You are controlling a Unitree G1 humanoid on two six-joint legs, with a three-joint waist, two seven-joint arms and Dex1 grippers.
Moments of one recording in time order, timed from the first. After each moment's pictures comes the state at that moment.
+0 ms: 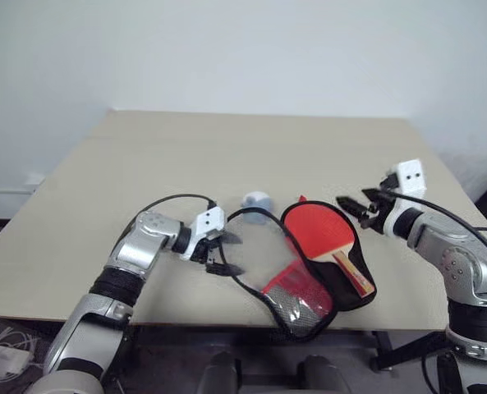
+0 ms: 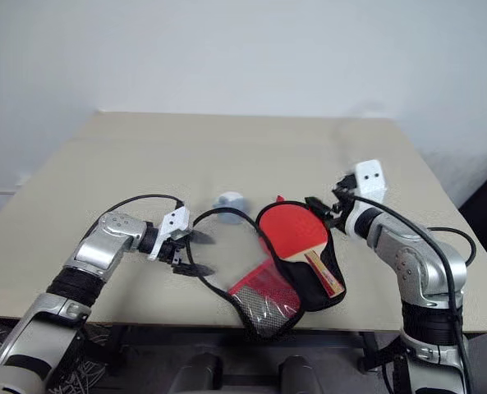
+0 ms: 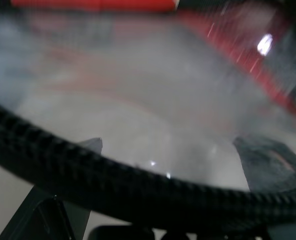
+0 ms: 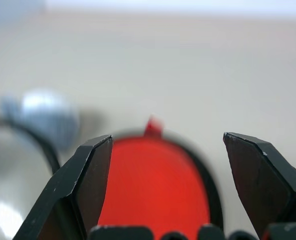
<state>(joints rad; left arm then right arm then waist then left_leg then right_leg) -0.58 0.54 -0.25 0.32 -0.16 0.34 -1.35 -0.41 -0.44 -0.25 -0.32 0.50 0.94 0.37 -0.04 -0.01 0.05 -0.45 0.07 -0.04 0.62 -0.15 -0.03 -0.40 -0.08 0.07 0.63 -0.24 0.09</state>
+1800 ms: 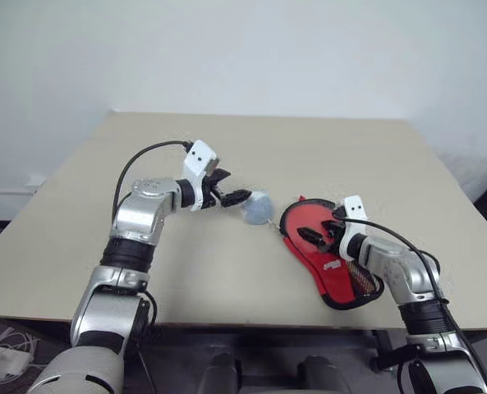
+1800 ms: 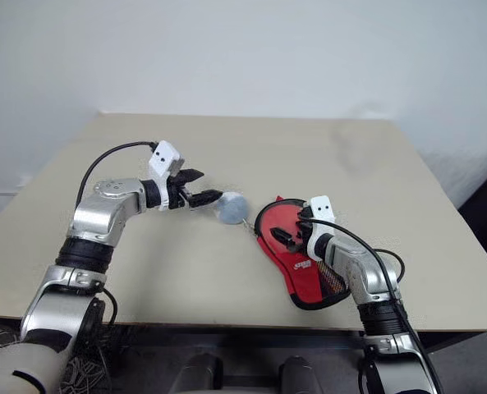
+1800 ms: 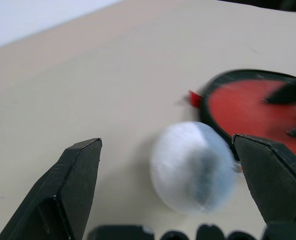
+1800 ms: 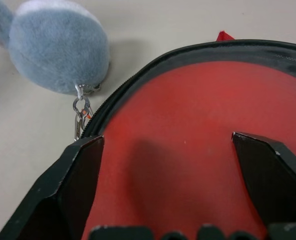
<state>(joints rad) -0.80 0.44 -0.08 0.46 -0.21 0.49 -0.86 -0.39 -0.32 0.05 0.07 0.40 0.74 0.45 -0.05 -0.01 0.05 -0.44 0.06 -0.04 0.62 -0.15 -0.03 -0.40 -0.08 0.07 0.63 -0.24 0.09</state>
